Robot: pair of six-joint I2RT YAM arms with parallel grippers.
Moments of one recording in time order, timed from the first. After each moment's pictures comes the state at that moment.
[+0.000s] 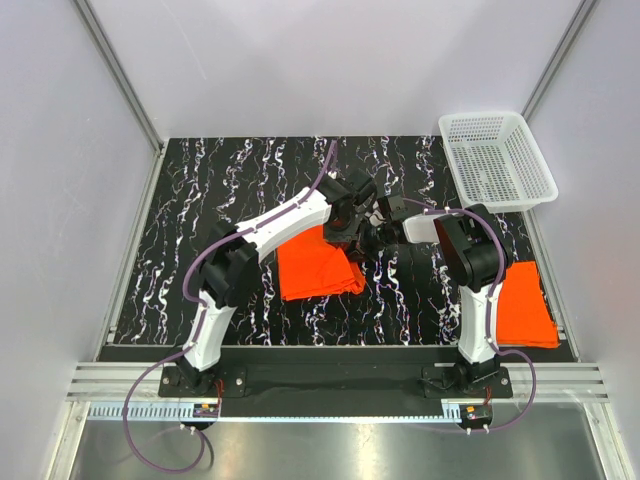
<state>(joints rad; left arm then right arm) -0.80 2.13 1.92 -1.06 -0.17 -0.74 0.38 2.09 1.13 -0.07 -0.76 0.84</state>
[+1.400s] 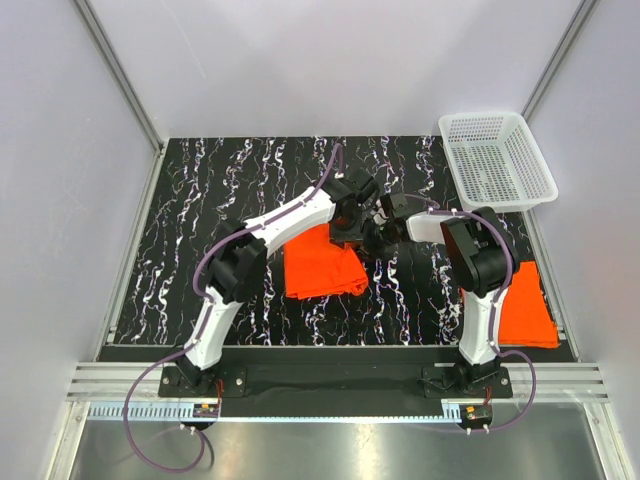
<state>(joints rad) -0.79 2.21 1.96 -1.01 -0.07 -0.70 0.38 2.03 1.13 -0.16 -0.66 0.79</state>
